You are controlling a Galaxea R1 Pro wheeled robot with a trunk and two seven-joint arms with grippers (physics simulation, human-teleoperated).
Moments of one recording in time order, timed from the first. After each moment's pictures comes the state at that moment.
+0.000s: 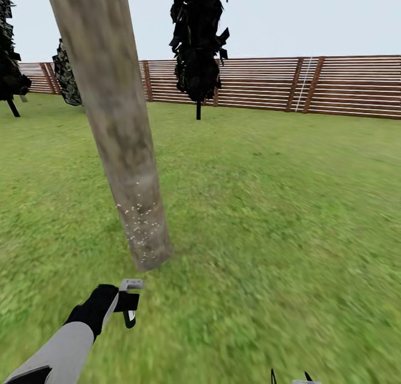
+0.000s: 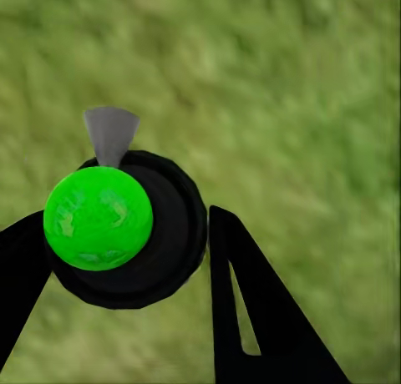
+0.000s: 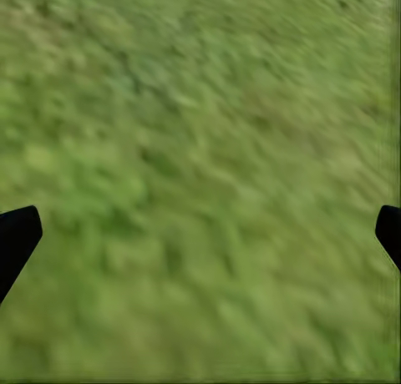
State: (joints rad) left arm -0.71 0.02 0.27 -0.47 -0.35 0.56 -0.24; right arm -0.29 0.00 -0.06 -0.06 0.19 -0.85 -0.27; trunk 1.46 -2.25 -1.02
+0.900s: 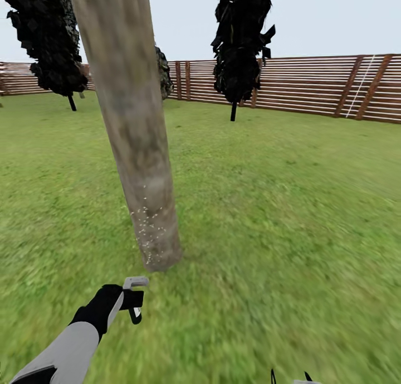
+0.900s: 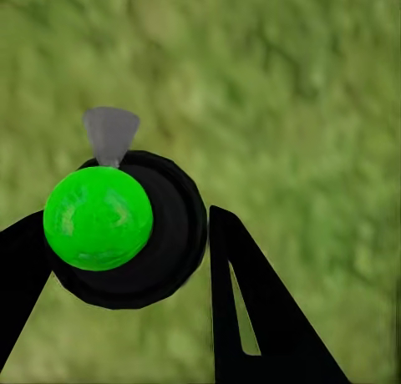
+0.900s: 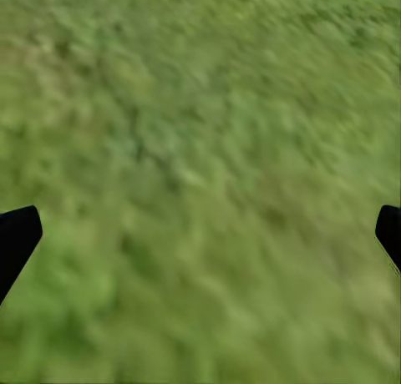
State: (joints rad) left arm -0.71 0.00 0.27 -0.47 -0.26 0.54 -0.17; right arm -0.29 0.00 -0.06 -0.06 0.19 -0.85 -0.27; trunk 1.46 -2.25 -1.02
